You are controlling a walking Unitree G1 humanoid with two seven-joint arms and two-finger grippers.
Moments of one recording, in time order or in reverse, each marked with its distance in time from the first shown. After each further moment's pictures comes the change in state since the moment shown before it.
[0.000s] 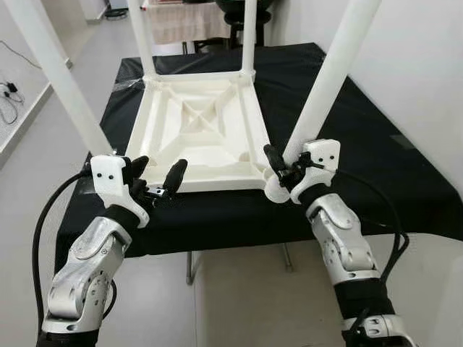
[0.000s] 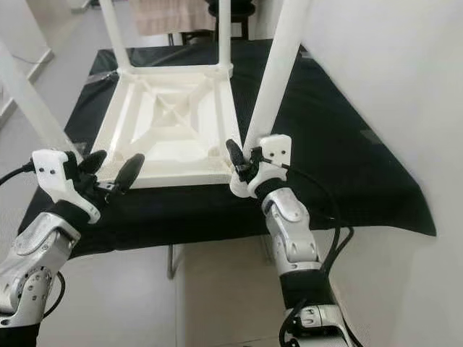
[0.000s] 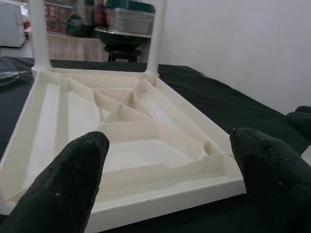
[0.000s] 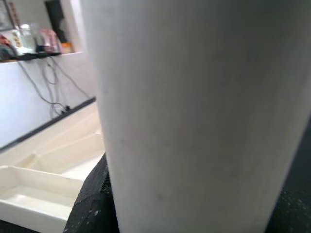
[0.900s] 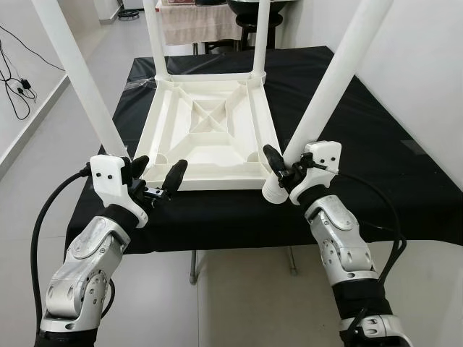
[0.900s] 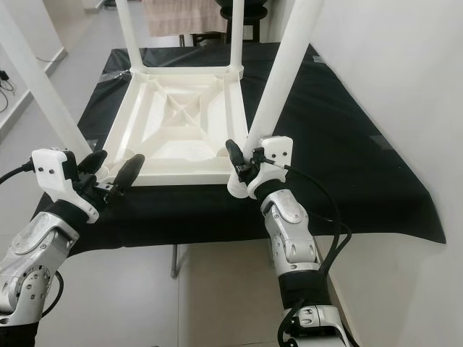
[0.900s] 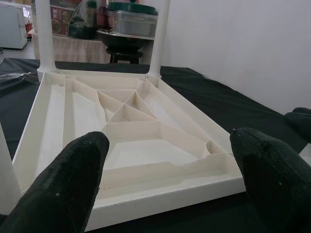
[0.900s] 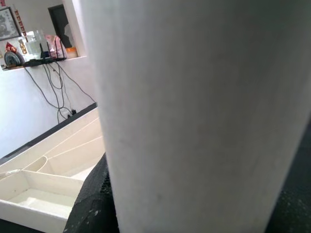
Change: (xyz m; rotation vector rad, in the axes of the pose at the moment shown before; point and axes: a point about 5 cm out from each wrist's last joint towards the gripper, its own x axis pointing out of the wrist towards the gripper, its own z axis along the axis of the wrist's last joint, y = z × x) left arm 0.000 0.001 0.000 -0.002 0.002 -0.014; right arm -0.001 -0.003 -0.003 0.035 -0.001 -0.004
